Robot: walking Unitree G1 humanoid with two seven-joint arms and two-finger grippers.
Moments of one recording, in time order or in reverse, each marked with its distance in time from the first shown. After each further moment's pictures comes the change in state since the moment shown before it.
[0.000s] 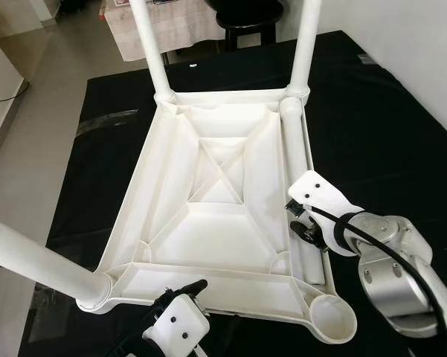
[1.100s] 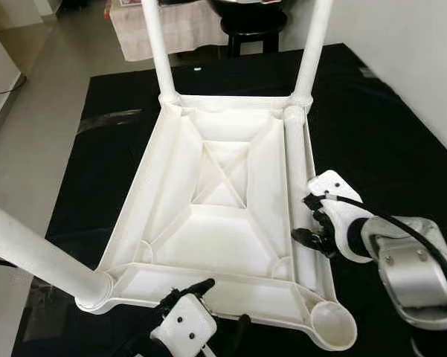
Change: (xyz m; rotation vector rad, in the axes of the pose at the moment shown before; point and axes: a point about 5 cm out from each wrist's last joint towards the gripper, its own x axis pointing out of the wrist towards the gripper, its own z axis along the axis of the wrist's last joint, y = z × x) left arm 0.005 -0.009 0.004 -0.023 -0.034 -0.007; right arm -0.003 -0.007 -0.021 0.246 0.026 0.184
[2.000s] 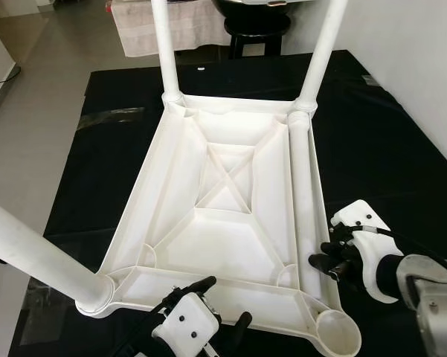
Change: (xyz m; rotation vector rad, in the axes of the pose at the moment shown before) left arm 0.003 -0.002 0.001 -0.001 -0.009 -0.005; right arm -0.015 0.013 -0.039 0.149 -0.036 0.087
